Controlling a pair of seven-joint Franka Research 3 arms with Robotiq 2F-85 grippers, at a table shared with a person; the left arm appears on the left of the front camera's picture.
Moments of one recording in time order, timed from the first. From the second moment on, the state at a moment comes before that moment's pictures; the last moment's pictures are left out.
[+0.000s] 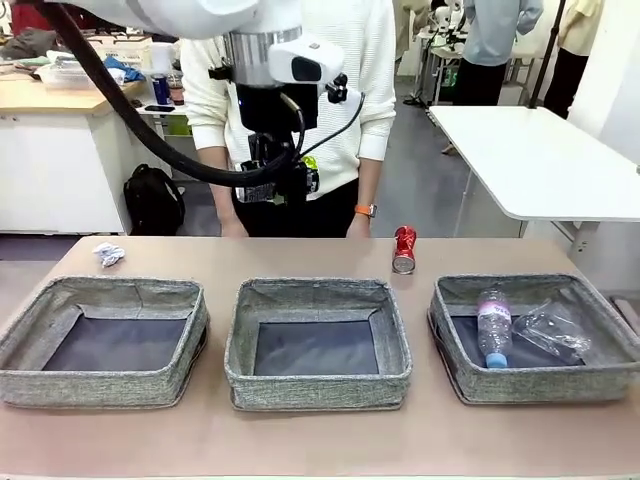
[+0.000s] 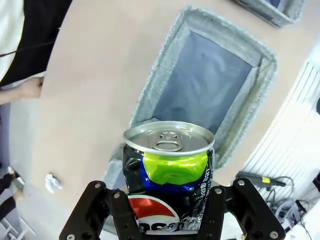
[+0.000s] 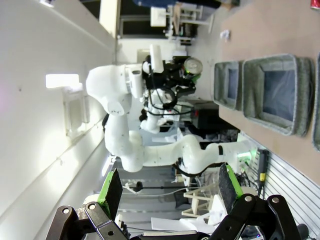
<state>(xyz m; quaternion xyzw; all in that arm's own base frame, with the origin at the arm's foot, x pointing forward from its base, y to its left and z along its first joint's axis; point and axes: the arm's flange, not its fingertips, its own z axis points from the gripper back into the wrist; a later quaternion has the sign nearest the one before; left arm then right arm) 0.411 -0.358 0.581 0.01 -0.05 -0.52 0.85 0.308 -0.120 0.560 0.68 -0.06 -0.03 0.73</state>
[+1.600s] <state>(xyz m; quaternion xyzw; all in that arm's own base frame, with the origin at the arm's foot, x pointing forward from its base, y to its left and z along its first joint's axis) 0.352 -0.455 0.675 0.03 -0.02 0.01 1.00 0.308 -0.120 0.559 0.68 -0.06 -0.03 0.73</state>
